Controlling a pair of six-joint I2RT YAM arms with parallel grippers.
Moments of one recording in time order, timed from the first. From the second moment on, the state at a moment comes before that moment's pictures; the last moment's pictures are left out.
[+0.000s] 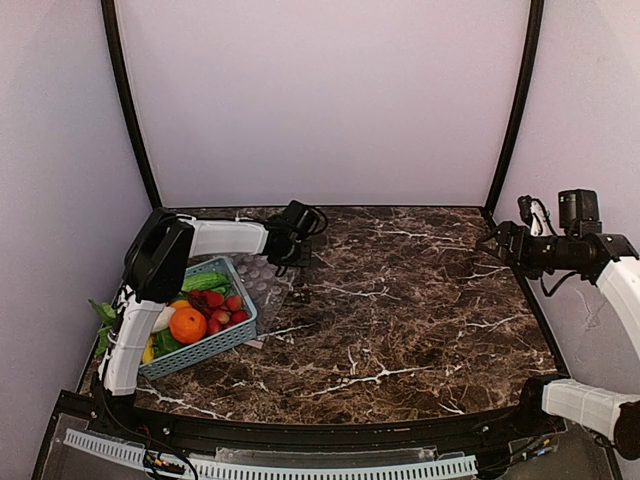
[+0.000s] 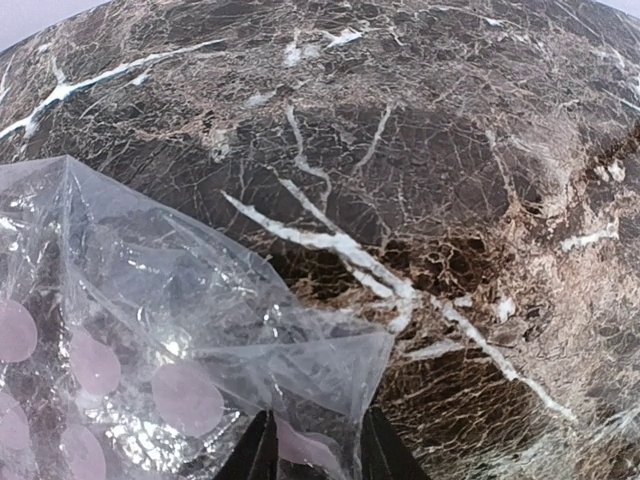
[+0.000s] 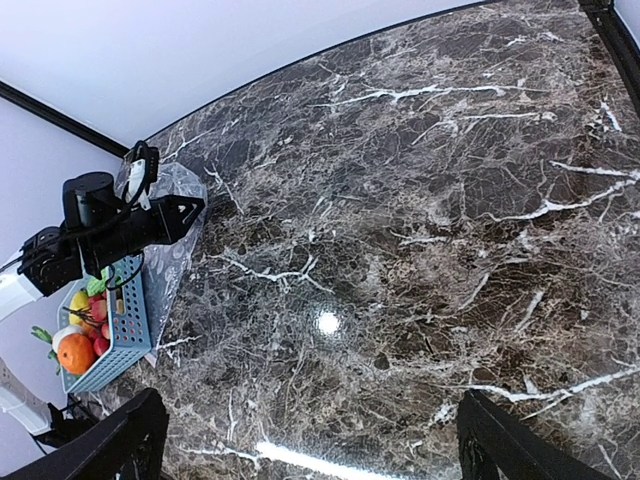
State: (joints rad) left arm -0.67 2.35 1.82 -0.39 -0.38 -0.48; right arm -0.03 0.89 0.92 -0.76 -0.52 0.32
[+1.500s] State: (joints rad) left arm -0.67 1.98 1.73 -0.21 0.24 -0.24; right arm -0.03 0.92 0.91 -0.70 -0.59 0.31
